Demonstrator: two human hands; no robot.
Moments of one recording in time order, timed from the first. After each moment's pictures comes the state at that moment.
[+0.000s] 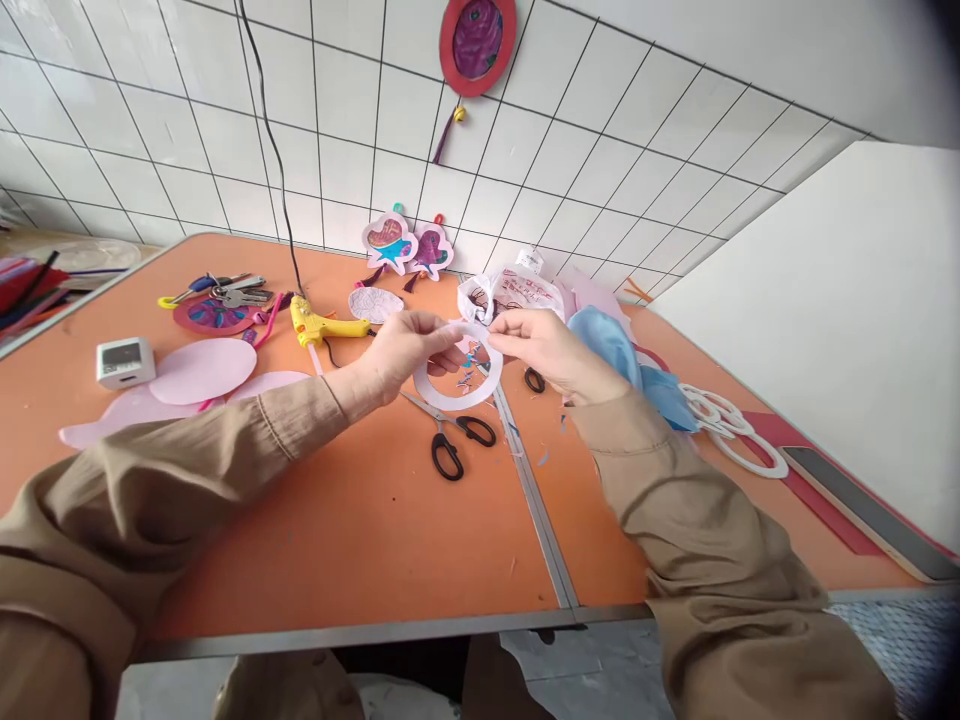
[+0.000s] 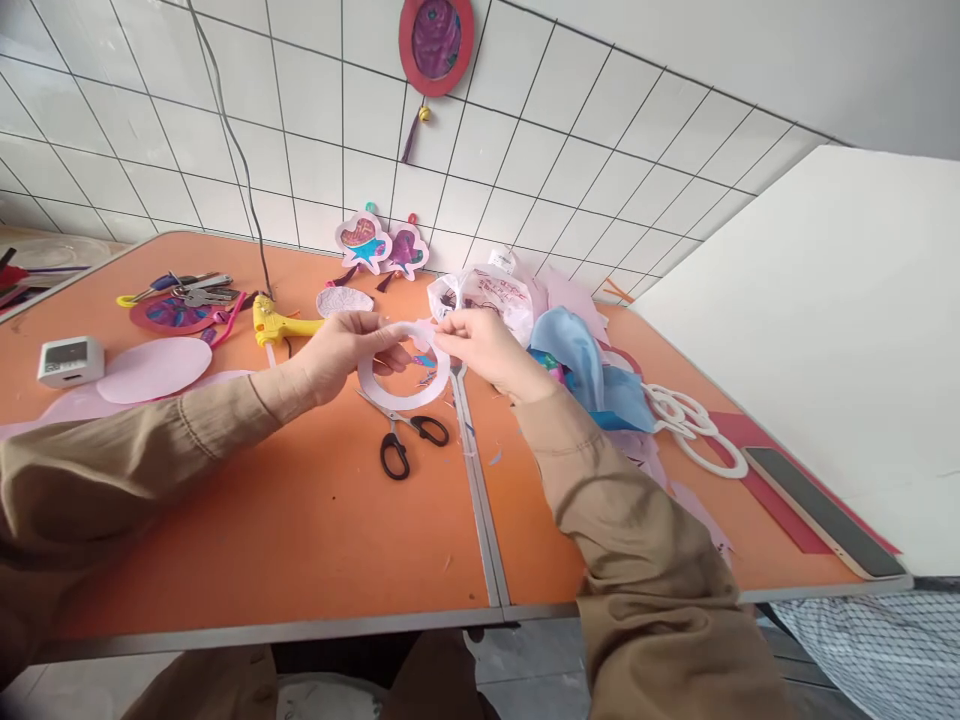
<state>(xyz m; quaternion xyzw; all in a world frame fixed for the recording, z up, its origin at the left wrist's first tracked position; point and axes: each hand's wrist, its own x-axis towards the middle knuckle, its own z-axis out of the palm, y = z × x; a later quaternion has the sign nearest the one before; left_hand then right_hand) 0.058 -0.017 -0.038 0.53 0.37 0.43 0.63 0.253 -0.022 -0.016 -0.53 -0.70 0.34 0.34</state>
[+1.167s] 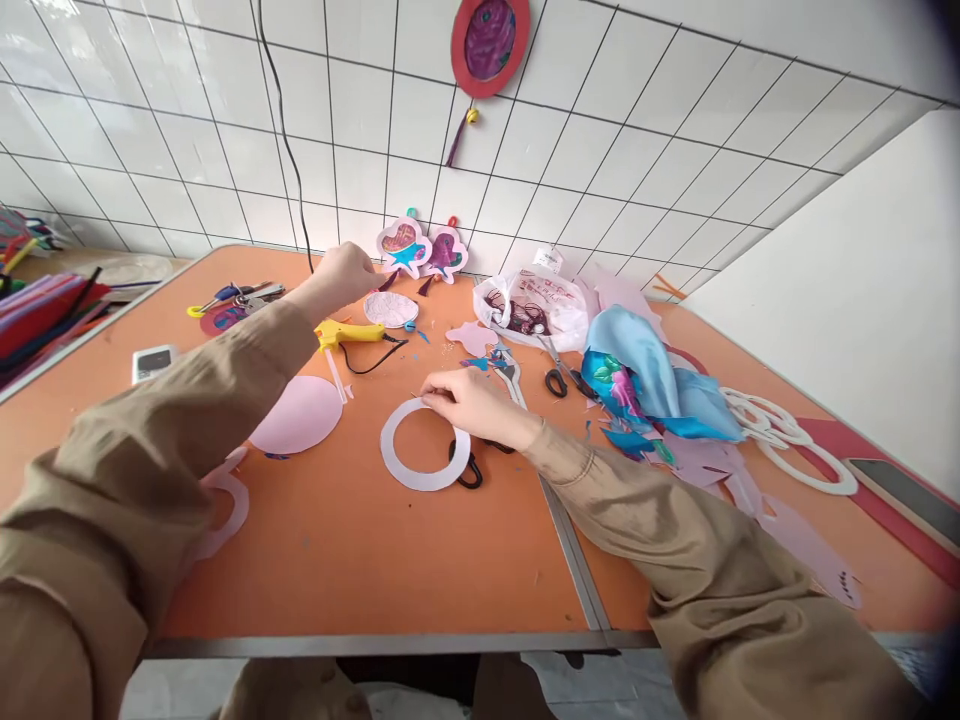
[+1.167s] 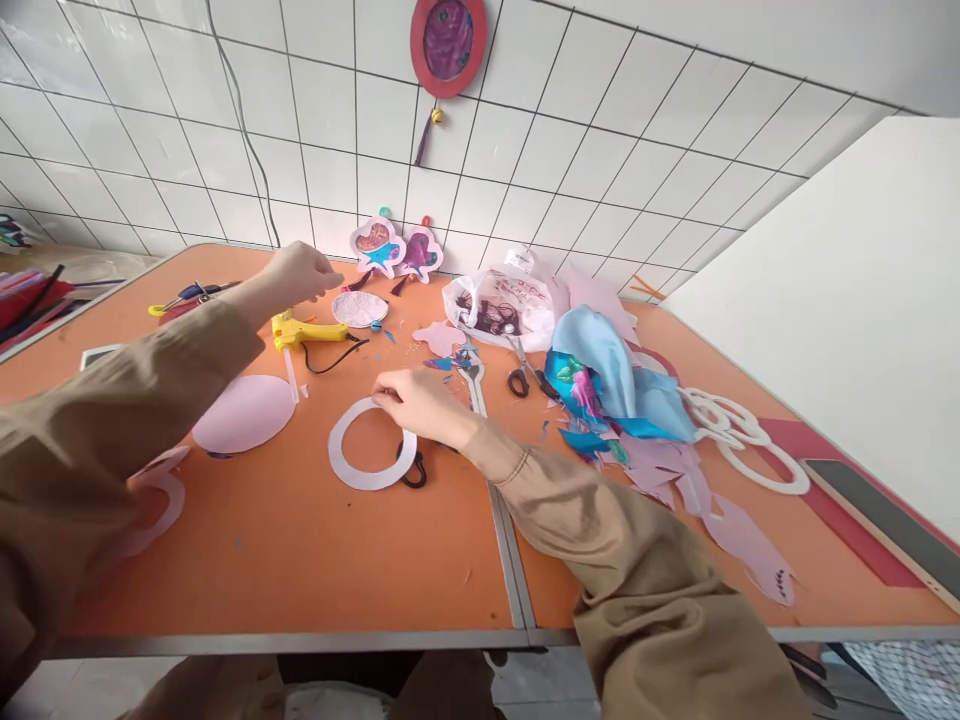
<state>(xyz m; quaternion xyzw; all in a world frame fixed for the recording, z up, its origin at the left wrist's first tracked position) -0.019 0.094 -0.017 0.62 0.58 0.43 0.31 0.190 -0.026 -0.081 -0.45 -0.83 0.24 0.21</state>
